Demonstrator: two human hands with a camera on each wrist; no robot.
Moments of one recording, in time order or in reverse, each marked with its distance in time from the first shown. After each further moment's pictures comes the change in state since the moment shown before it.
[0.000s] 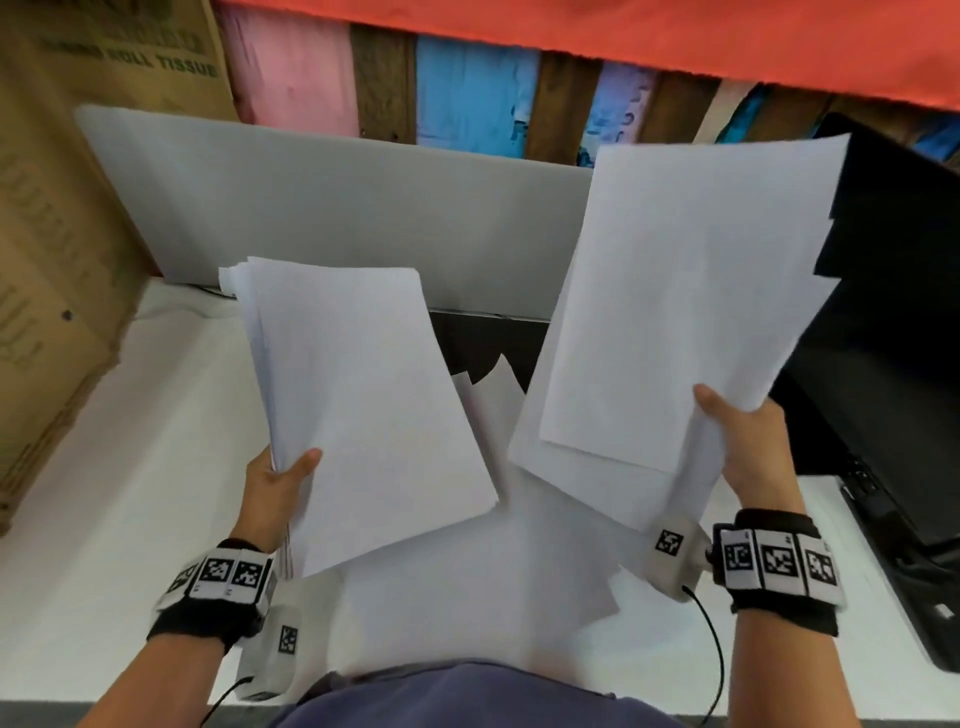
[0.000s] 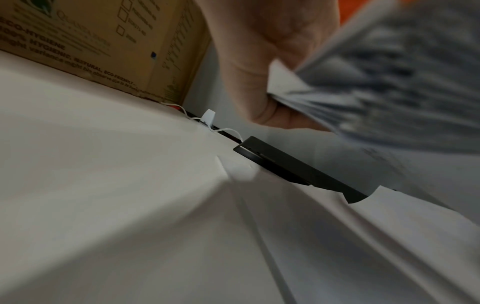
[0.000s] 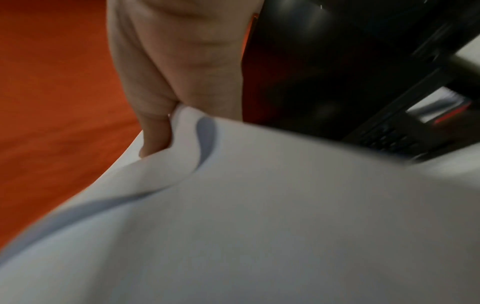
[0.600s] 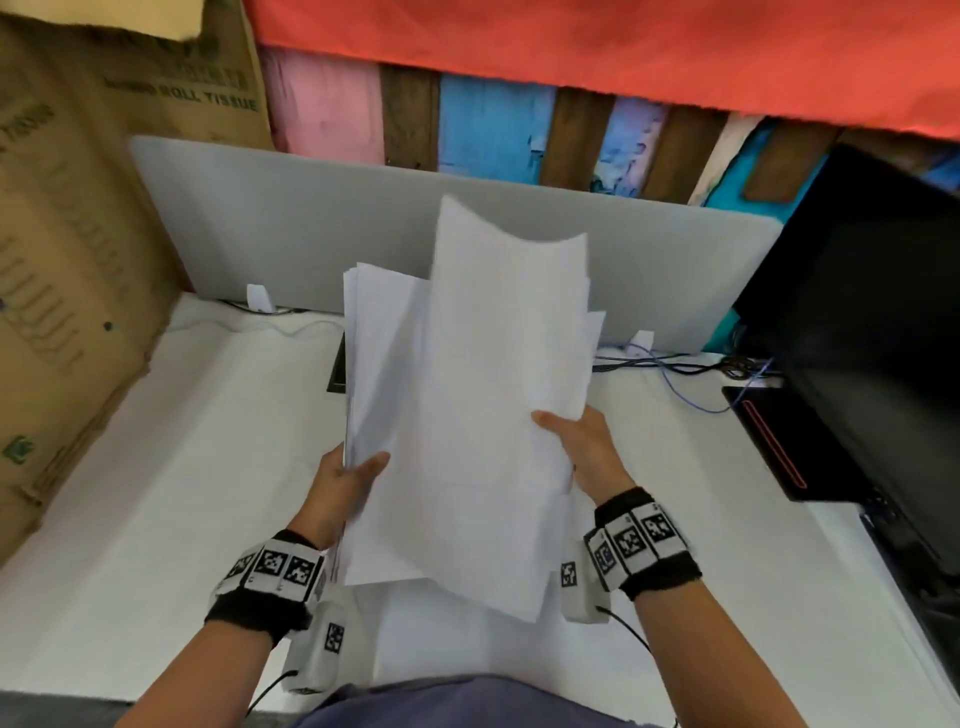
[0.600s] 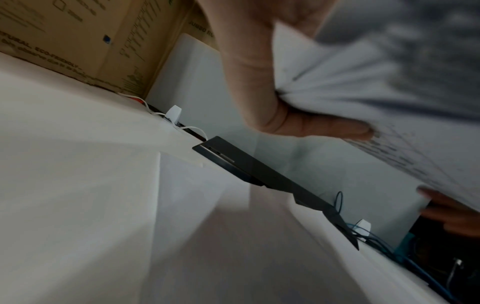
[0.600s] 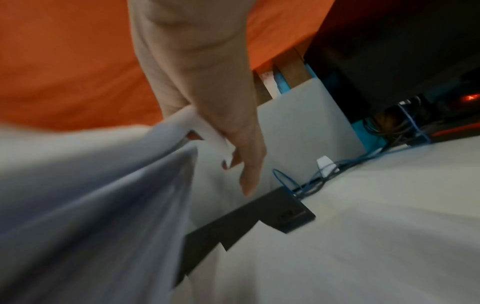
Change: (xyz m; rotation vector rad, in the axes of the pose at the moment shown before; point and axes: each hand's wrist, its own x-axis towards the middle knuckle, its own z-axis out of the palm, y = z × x) left_hand -0.012 0.013 0.035 0.063 -0.199 0.005; right_hand -0.035 0.021 0.130 0.048 -0.374 0.279
